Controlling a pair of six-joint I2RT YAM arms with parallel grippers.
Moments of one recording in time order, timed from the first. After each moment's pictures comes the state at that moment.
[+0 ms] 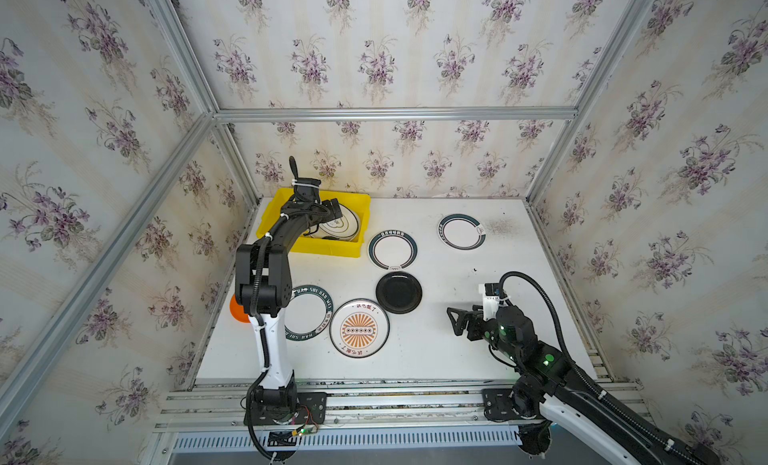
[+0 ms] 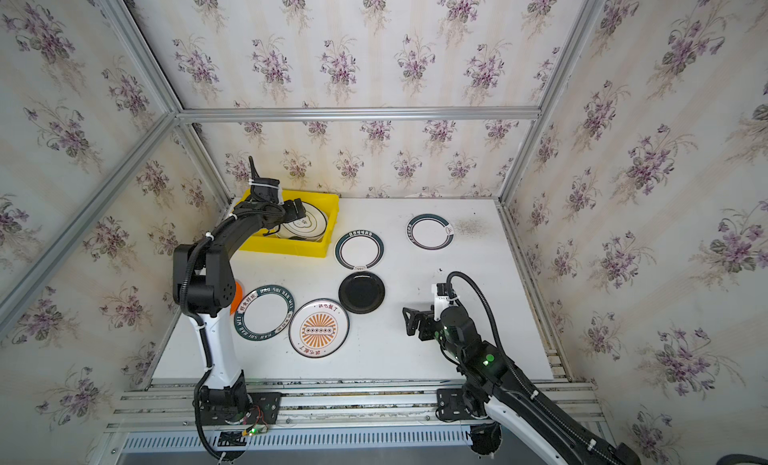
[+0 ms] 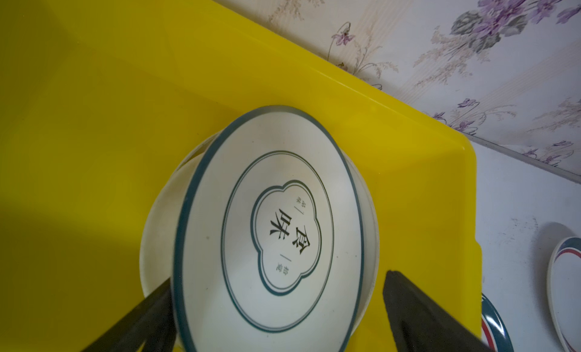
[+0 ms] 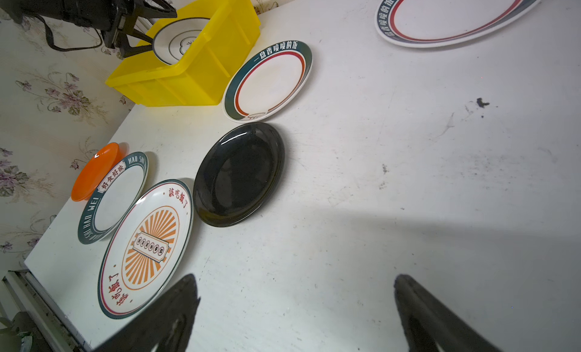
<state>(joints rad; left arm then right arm) -0.06 2.10 1.75 -0.46 0.04 -0.35 0.62 0.52 0.25 -0.24 0.08 0.54</state>
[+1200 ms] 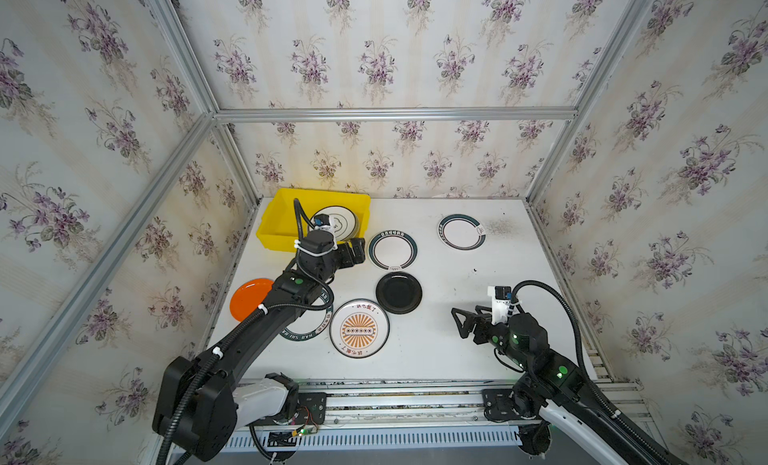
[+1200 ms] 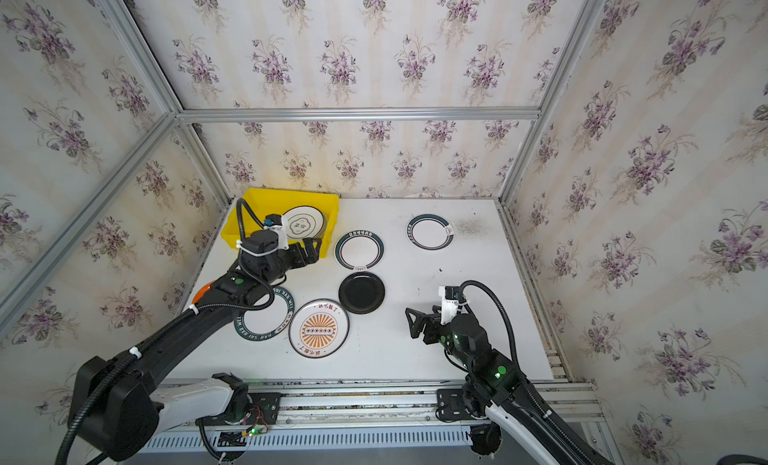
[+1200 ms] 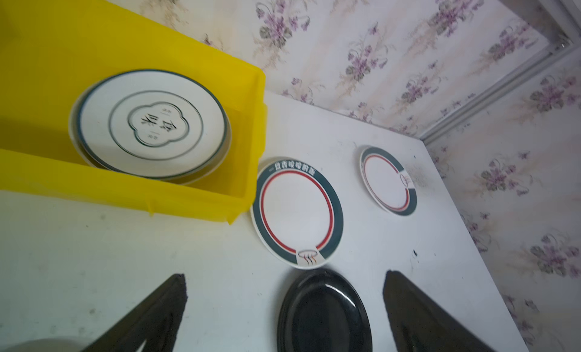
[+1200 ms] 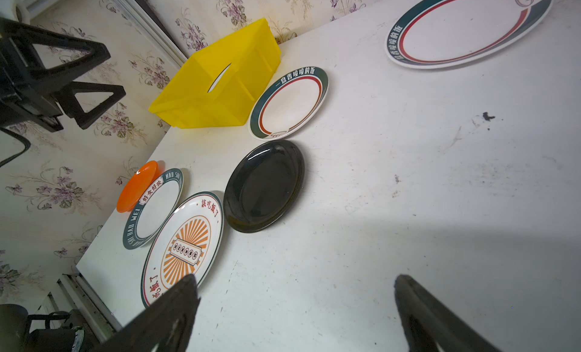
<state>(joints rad) -0.43 1.19 0.82 -0.10 -0.05 -0.50 0.62 0.33 0.25 -0.33 0.04 0.58</state>
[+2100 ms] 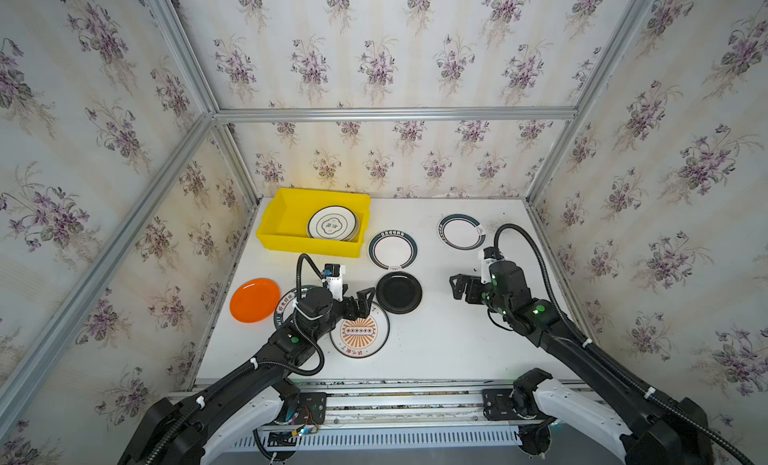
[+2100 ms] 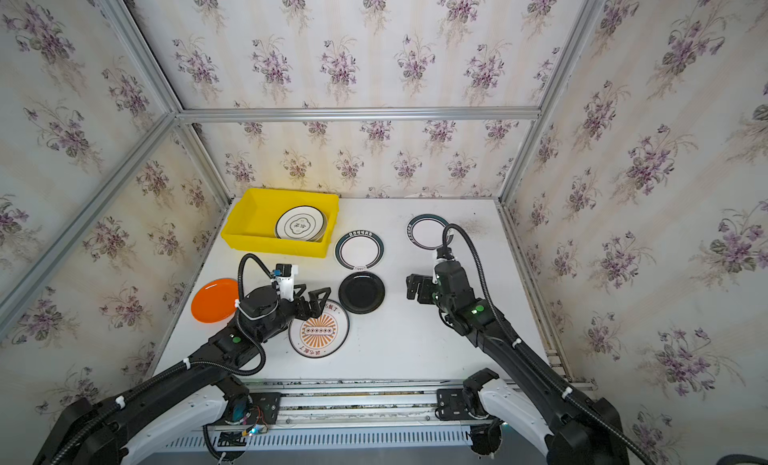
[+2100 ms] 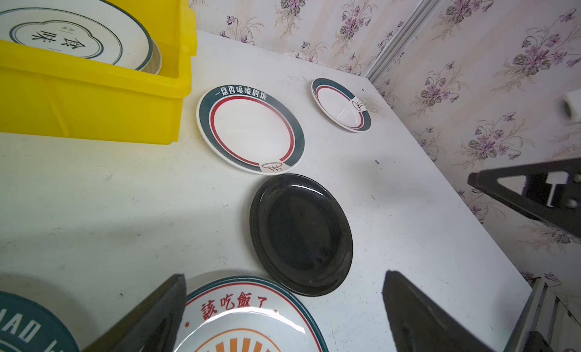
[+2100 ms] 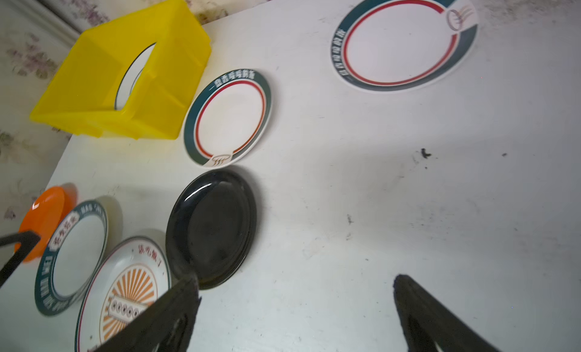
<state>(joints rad) -0.58 0.89 0.34 0.18 0.00 -0.46 0.34 0.98 0.64 -0.35 -0.03 0.51</state>
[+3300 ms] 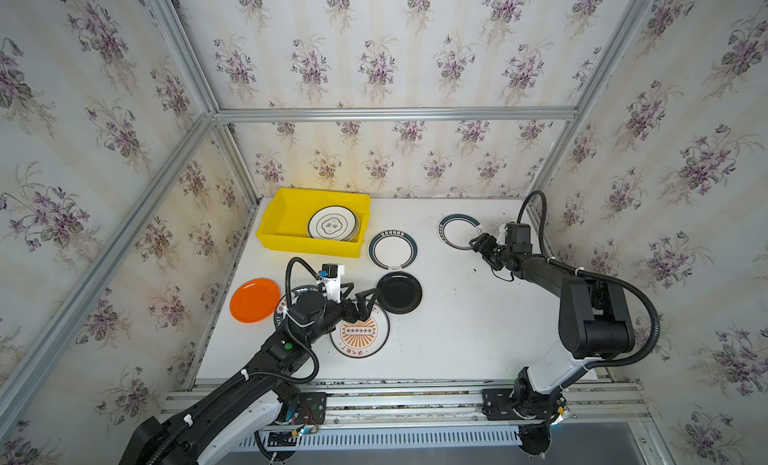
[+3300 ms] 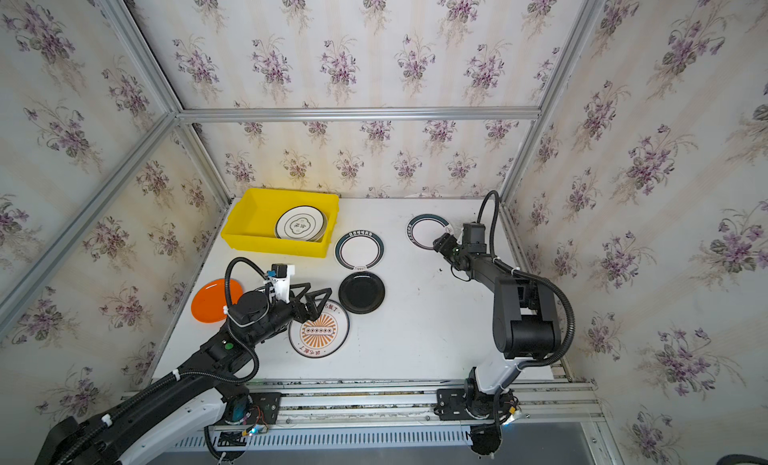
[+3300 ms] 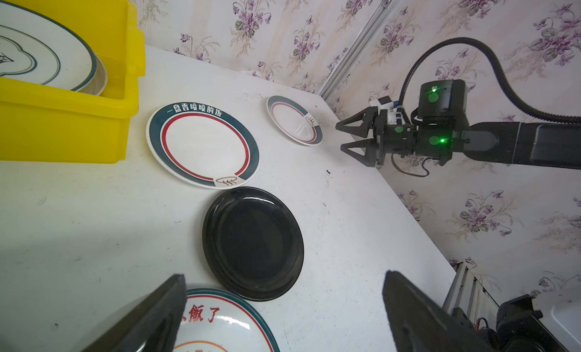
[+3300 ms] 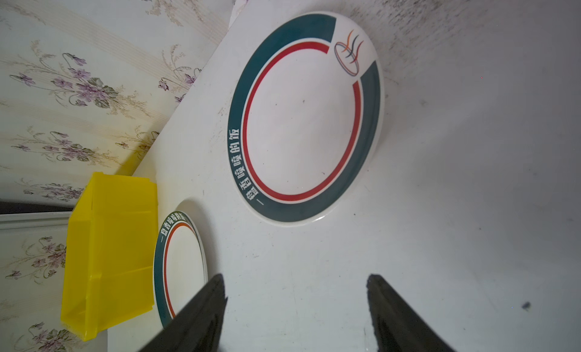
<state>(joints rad) -0.58 0.77 0.33 0.21 0.11 -0.51 -0.04 1.70 0.95 -0.02 -0.30 0.69</state>
